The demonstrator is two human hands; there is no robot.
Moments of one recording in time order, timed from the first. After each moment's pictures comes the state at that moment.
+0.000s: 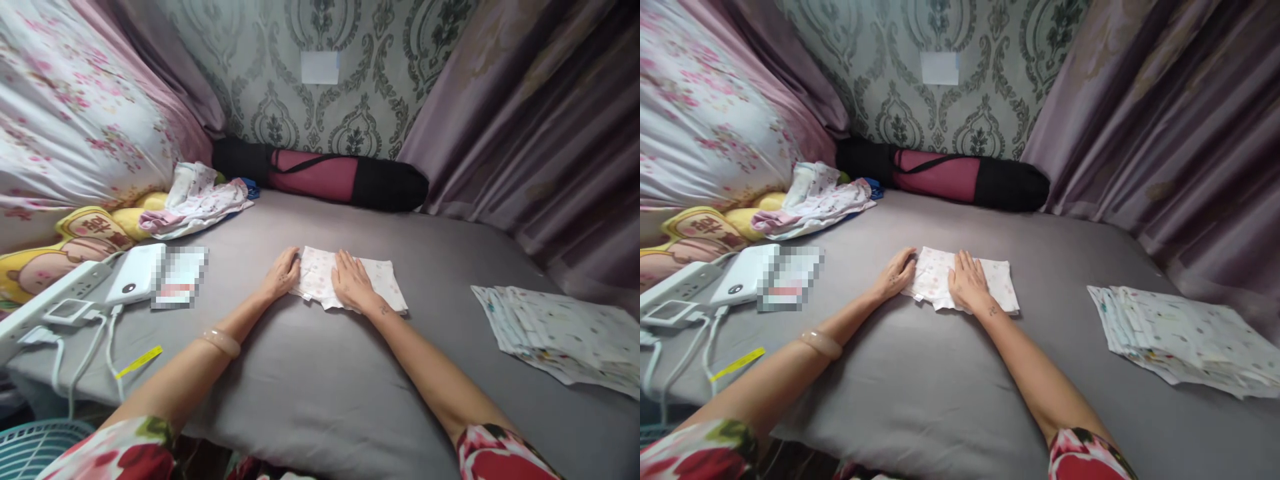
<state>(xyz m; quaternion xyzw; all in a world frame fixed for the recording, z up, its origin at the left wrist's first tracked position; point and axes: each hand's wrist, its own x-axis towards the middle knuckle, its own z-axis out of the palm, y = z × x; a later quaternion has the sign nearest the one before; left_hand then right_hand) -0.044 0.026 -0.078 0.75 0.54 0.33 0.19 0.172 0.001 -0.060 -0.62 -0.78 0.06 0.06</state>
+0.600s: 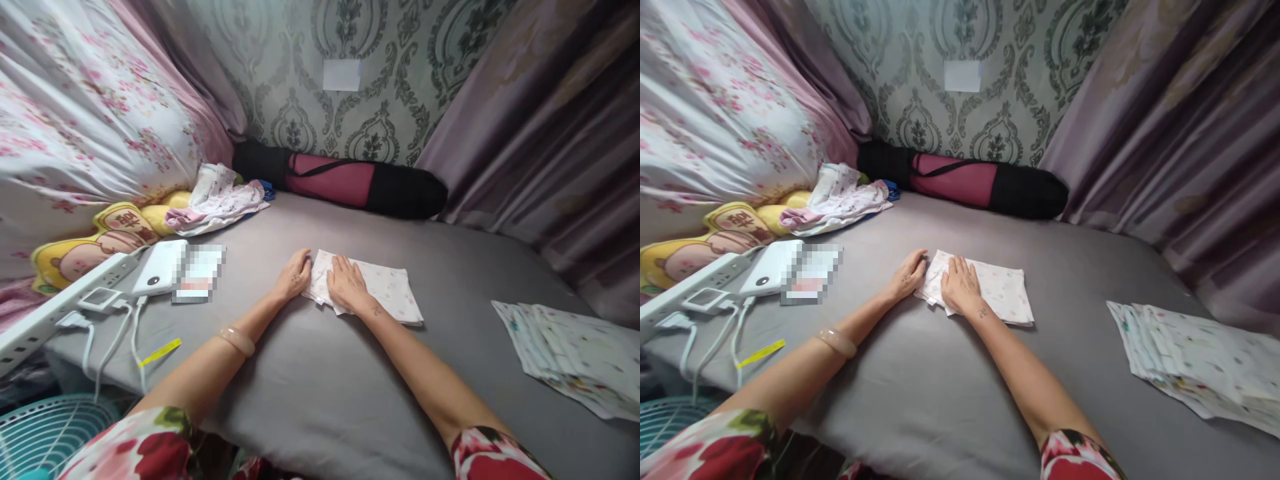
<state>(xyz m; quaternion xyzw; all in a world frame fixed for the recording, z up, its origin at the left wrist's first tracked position) -0.045 0.028 -0.079 0.72 0.56 0.36 0.19 0.122 0.012 -0.061 -0.60 -0.79 0.07 0.06</state>
